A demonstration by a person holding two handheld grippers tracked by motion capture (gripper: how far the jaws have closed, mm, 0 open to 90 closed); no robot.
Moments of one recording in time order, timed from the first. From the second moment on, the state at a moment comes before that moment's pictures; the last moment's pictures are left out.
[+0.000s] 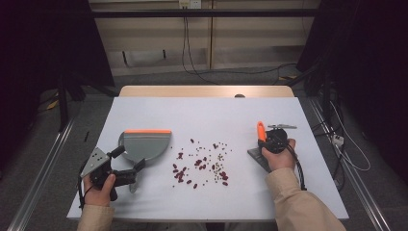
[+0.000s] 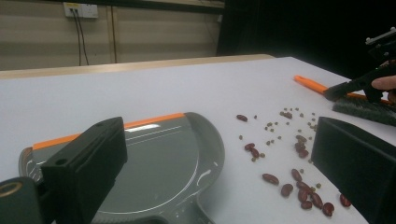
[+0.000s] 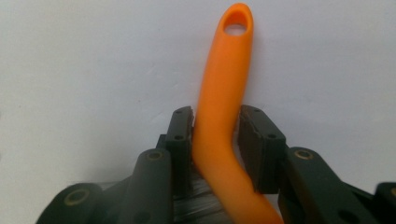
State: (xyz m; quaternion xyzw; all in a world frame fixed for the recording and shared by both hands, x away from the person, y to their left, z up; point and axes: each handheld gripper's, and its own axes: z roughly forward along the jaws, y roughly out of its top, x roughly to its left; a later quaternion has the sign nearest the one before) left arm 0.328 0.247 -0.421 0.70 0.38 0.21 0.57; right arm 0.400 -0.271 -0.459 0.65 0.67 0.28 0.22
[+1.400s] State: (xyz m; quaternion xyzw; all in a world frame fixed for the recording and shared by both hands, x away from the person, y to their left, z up) left arm 0.328 0.232 -0.402 0.69 0.36 0.22 0.59; right arm 0.380 -0.281 -0.403 0.60 0.64 0.44 0.20
